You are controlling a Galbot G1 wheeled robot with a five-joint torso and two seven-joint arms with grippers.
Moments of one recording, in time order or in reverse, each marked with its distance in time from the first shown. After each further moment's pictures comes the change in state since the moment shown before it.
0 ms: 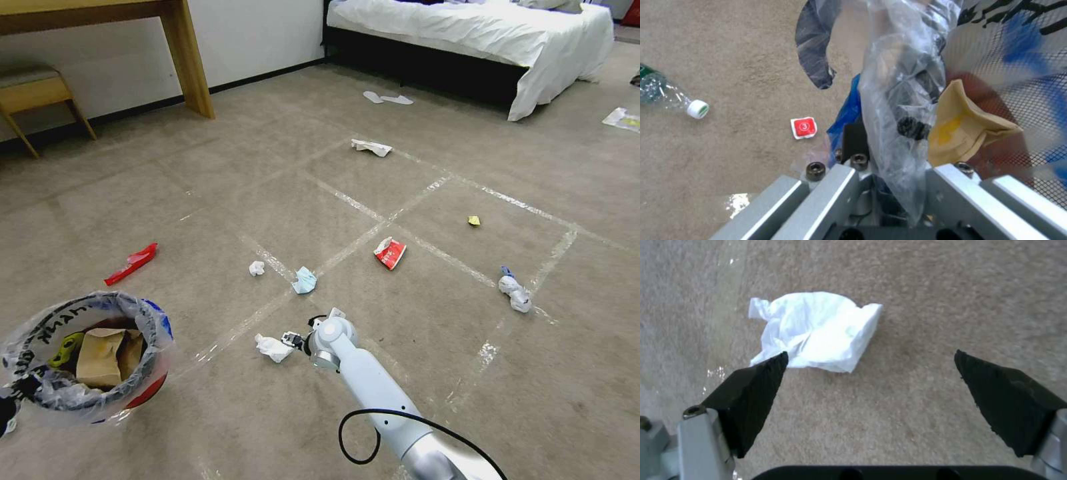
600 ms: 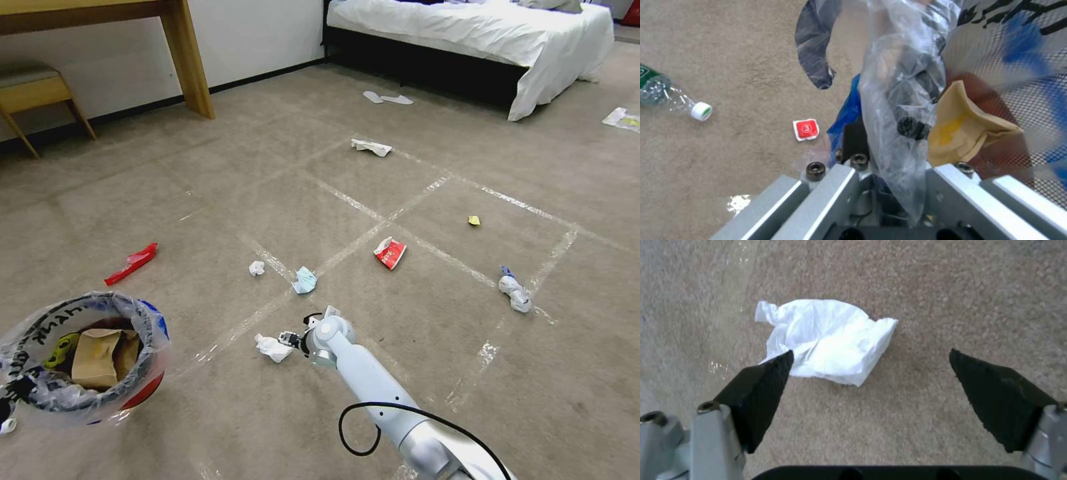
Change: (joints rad) left arm 0.007 0.005 -0.009 -0.003 -0.007 -0.001 -0.001; right arm 0.033 0.000 -0.032 -0.063 -0.043 0.005 -0.088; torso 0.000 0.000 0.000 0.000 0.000
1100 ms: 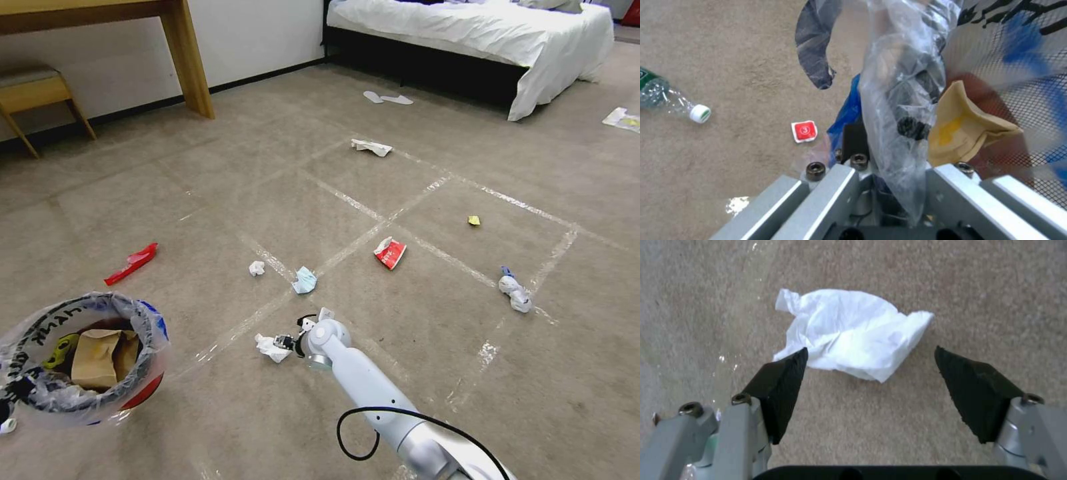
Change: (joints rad) left arm 0.002 -0.001 -0.001 -0.009 0.000 -0.003 0.001; right arm 0.014 0.000 -0.048 -0.012 -0.016 0.009 -0.057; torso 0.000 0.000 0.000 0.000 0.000
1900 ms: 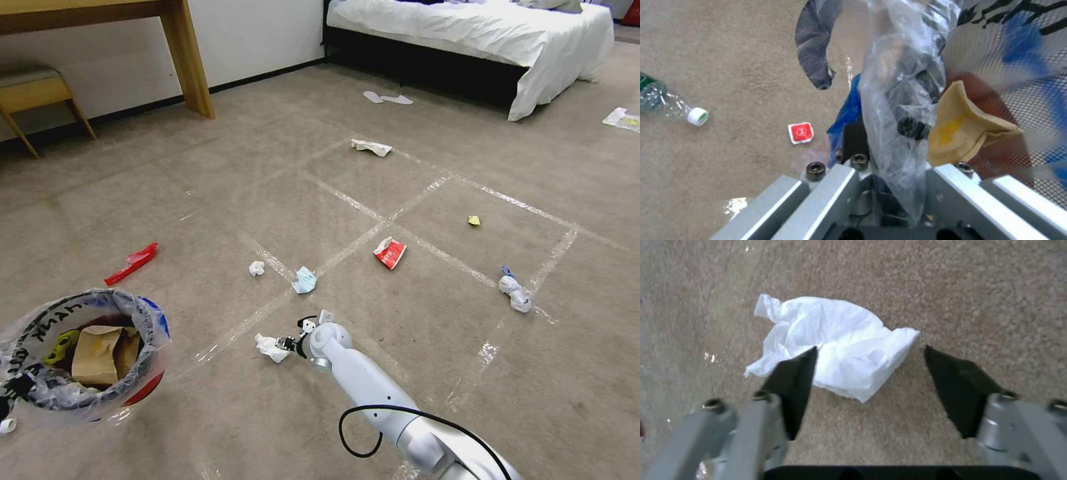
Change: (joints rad) left arm 0.021 -0.003 -0.005 -0.031 -0.009 -0.008 -0.002; right arm 0.025 0.000 -0.028 -0.105 -0.070 0.037 -0.128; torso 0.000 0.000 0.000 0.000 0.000
